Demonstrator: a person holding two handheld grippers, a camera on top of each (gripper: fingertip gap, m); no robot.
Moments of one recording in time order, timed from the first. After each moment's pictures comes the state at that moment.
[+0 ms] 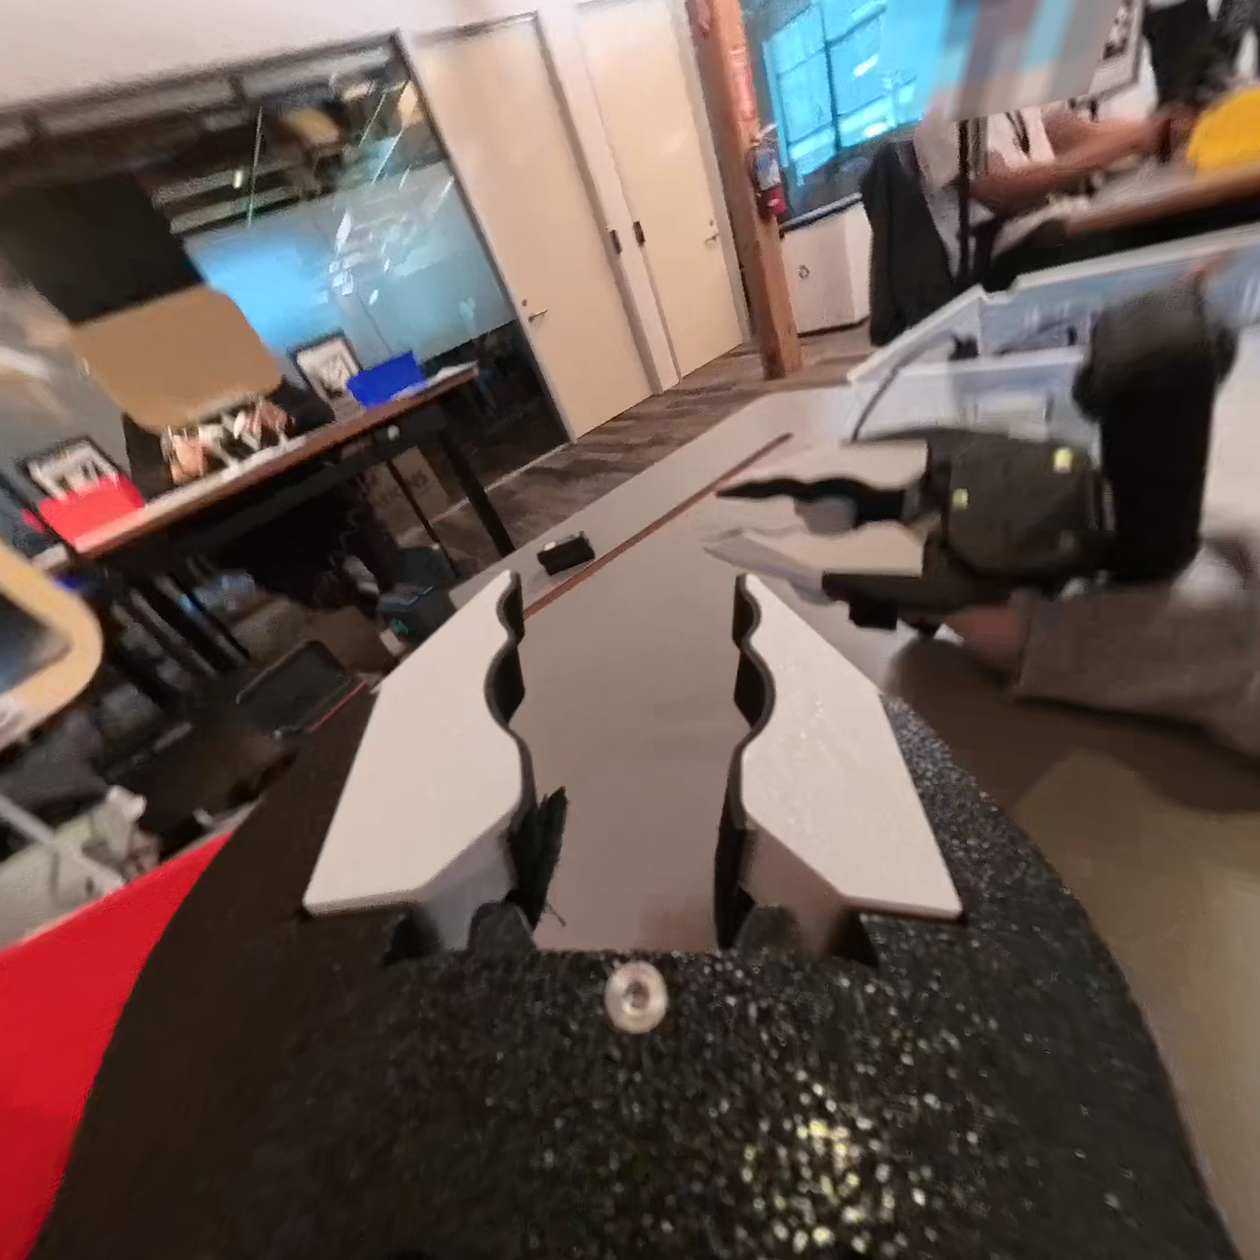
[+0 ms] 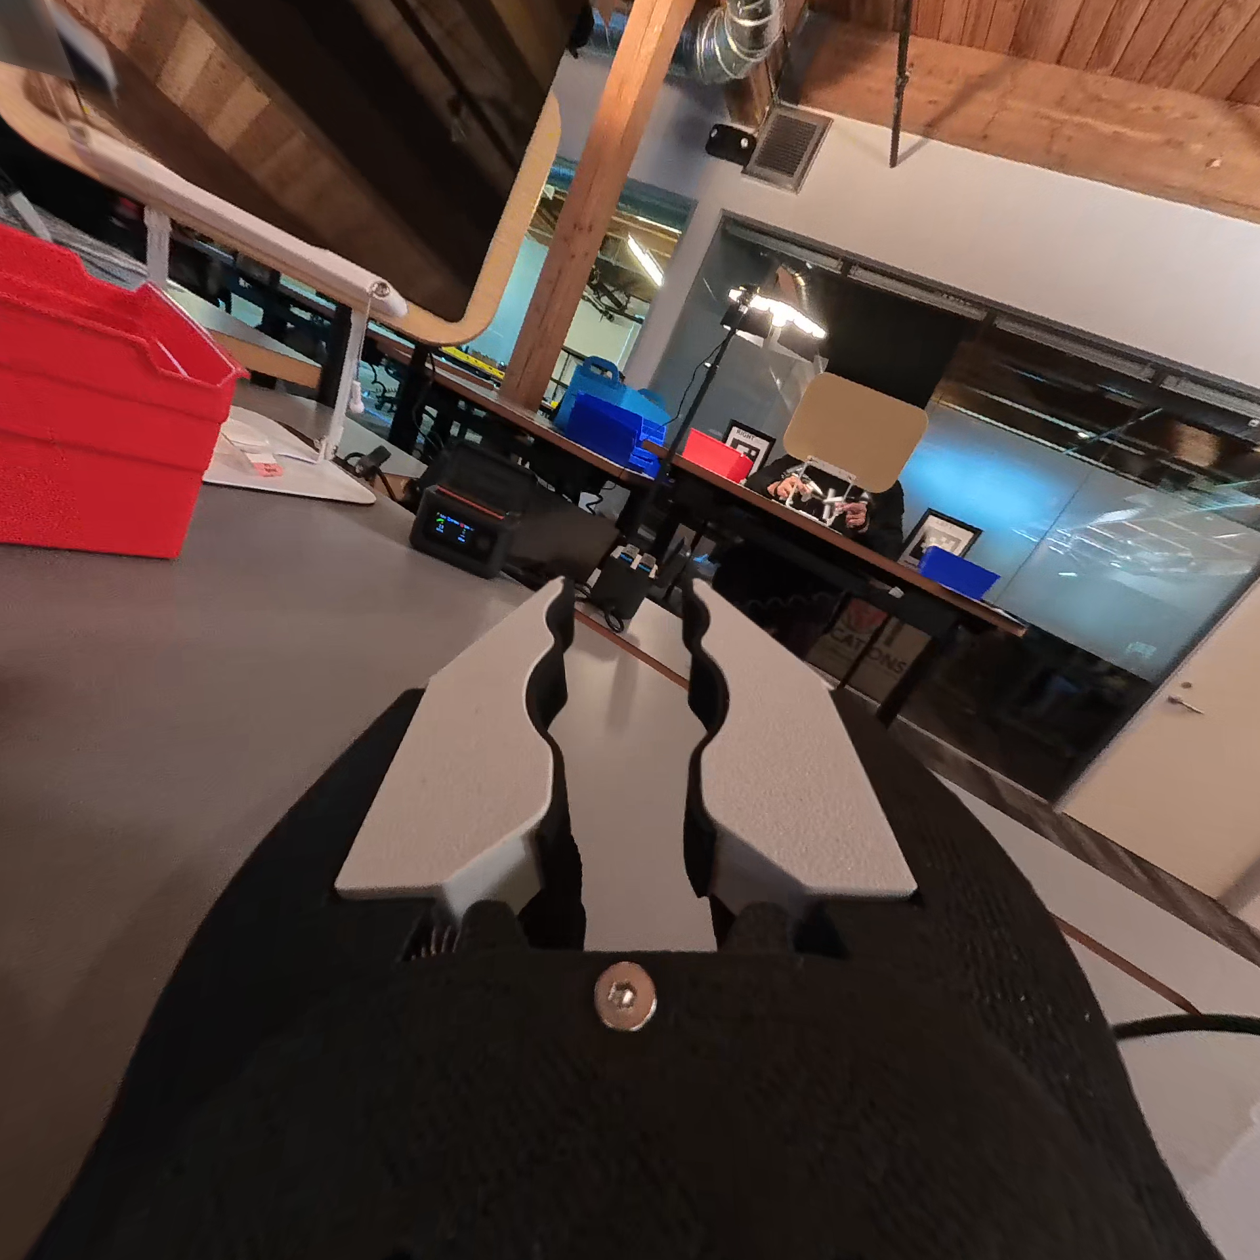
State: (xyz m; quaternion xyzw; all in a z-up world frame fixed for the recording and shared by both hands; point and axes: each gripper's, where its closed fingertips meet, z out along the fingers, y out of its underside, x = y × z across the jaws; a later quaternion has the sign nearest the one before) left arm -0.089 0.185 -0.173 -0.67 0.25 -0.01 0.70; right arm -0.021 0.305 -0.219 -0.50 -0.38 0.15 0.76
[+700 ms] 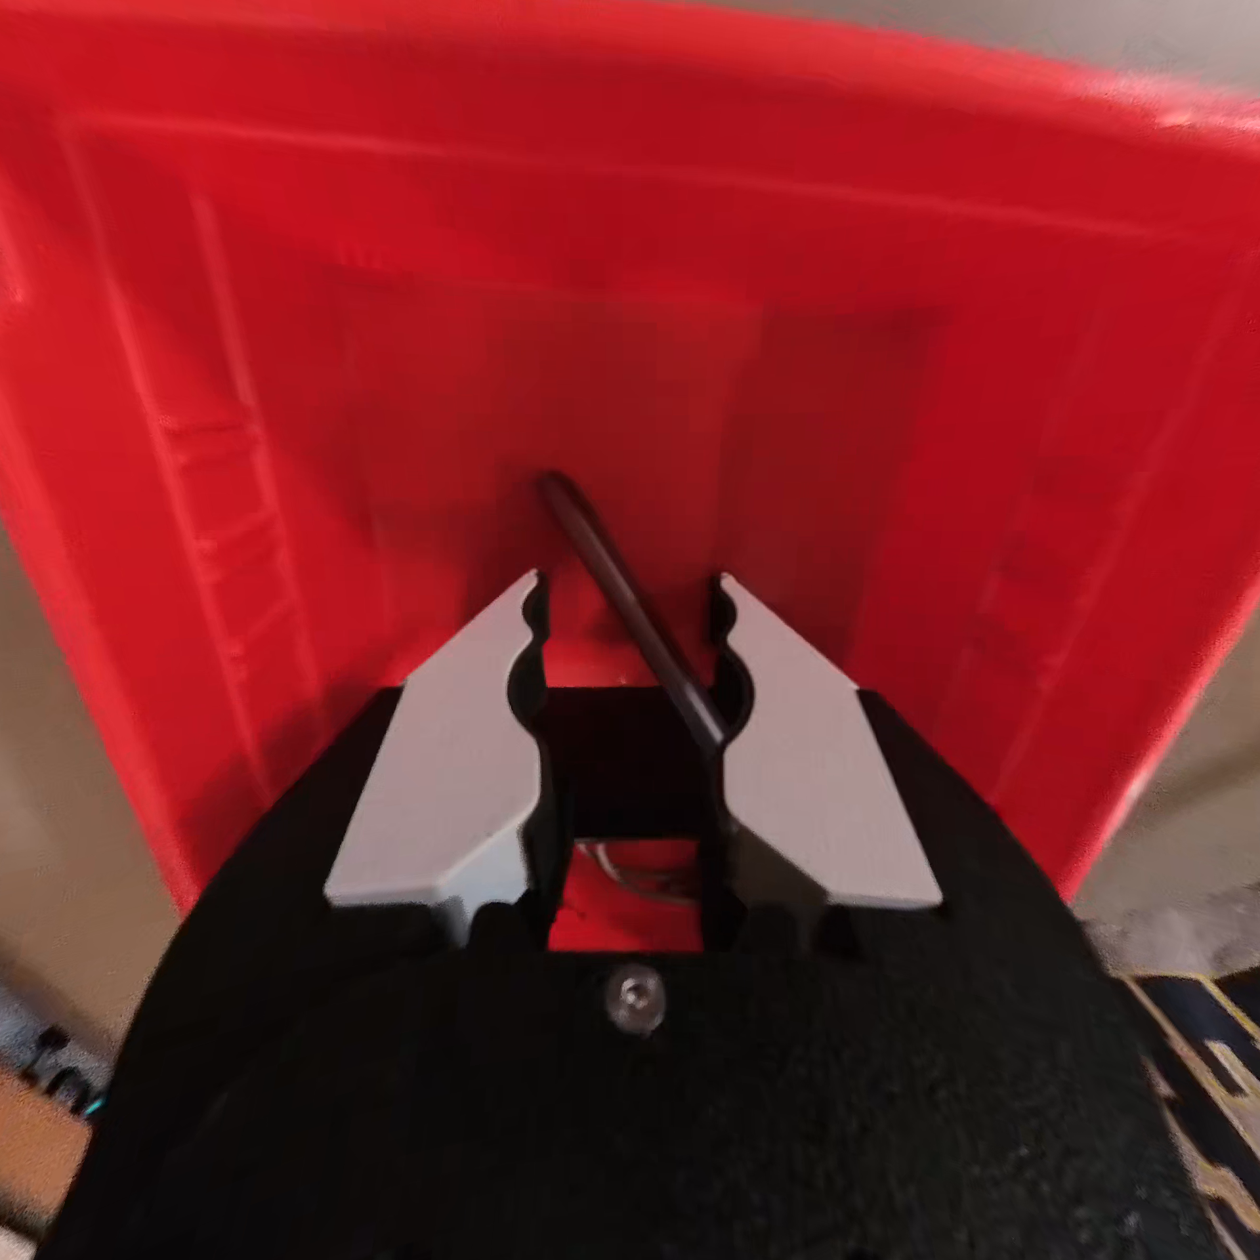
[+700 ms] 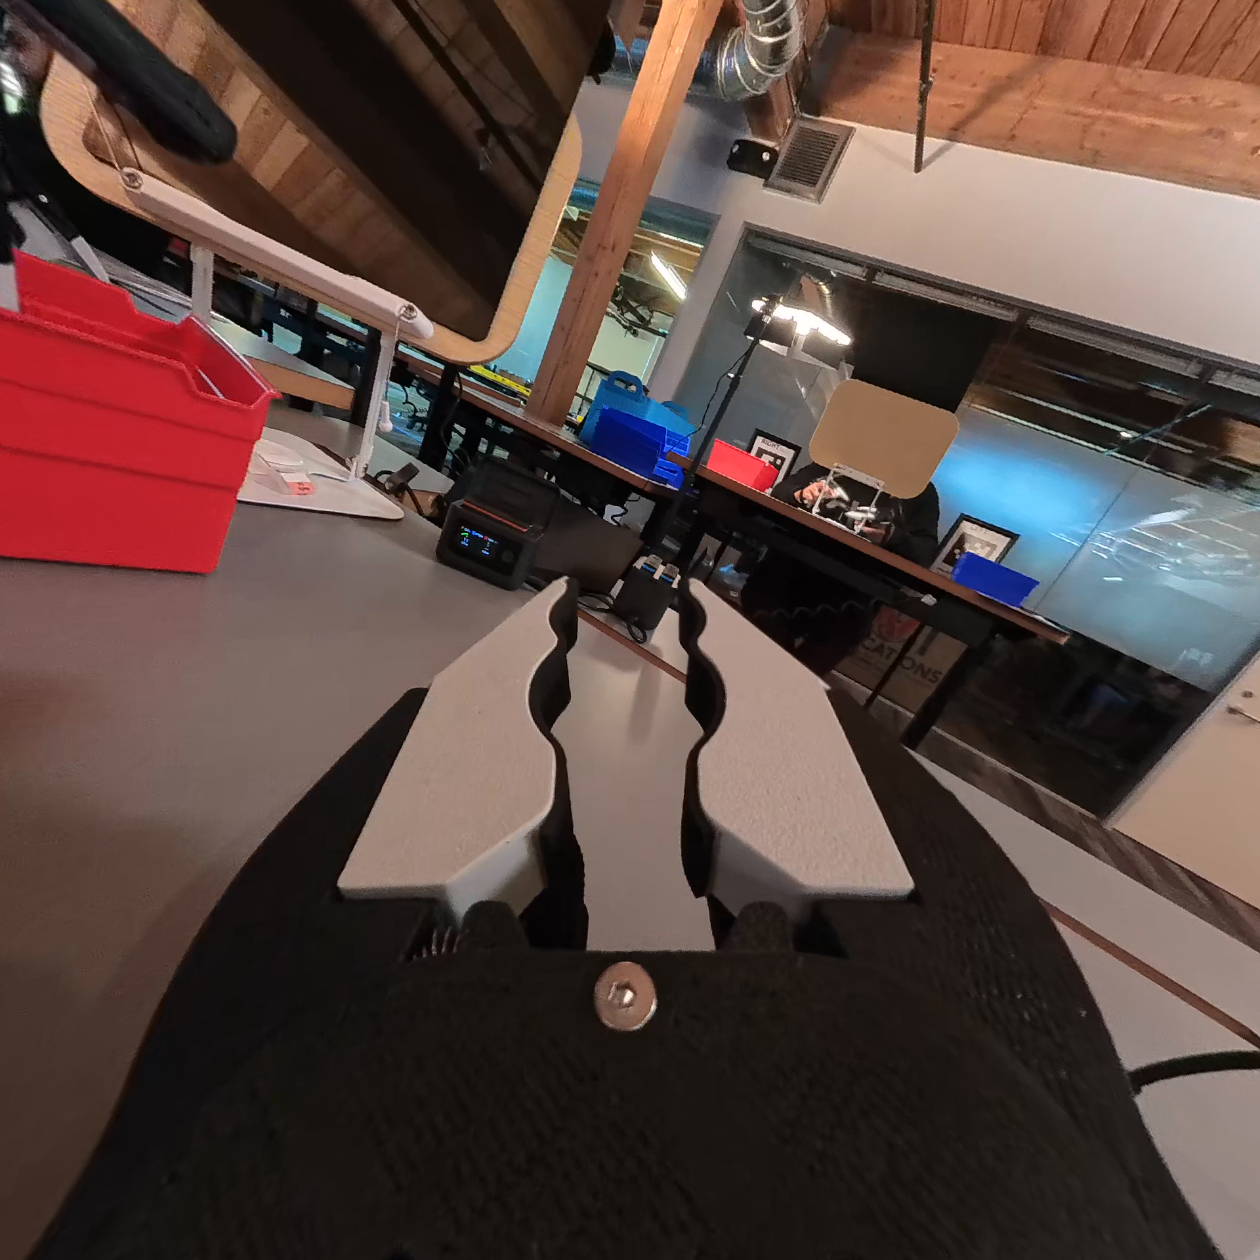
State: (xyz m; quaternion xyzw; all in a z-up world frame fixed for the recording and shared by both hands) left arm -0.340 0.174 -0.302 -1.00 -0.04 -0.04 0.06; right arm -0.024 0.303 -0.219 -0.50 -0.38 0.17 0.76
